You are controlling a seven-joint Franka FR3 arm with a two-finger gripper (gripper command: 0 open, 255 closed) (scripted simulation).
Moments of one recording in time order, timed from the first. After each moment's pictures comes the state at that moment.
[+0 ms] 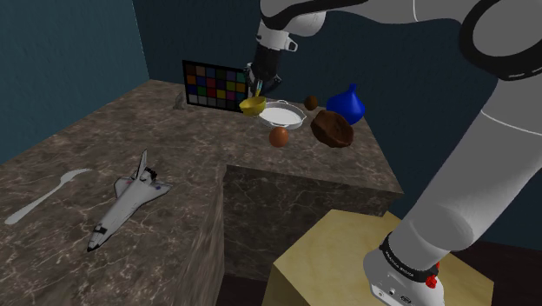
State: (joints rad) arm -0.07 0.06 0.11 -1.81 0.17 1.95 0.86
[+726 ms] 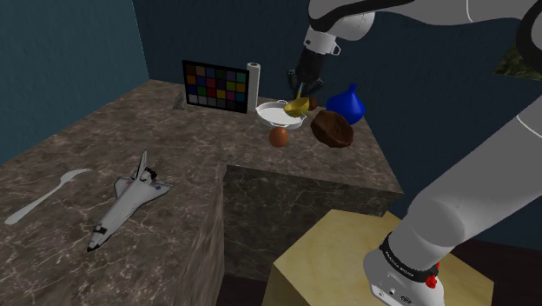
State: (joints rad) arm -0.18 -0.16 -0.02 -2.06 0.18 1.93 0.62
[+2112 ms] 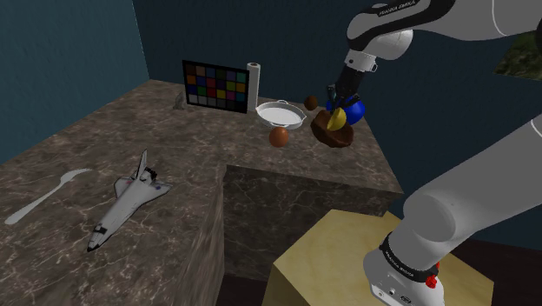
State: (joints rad) arm -0.30 -0.25 -0.19 -2.25 0.14 1.98 0.33
